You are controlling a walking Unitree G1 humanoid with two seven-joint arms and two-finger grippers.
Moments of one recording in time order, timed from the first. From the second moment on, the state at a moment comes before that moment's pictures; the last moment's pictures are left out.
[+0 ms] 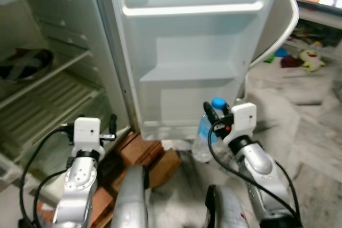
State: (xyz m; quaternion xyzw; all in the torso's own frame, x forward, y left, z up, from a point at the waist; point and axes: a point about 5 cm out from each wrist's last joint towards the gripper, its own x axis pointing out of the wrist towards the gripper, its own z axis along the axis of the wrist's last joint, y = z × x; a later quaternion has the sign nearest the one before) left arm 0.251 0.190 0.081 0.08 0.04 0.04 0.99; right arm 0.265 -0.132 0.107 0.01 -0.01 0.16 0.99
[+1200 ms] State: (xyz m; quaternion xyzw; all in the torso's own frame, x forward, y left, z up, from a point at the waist) left arm 0.255 0.180 0.081 0.09 0.04 0.02 1.00; right arm 0.268 -0.120 0.117 -0.01 -0.03 0.21 0.98
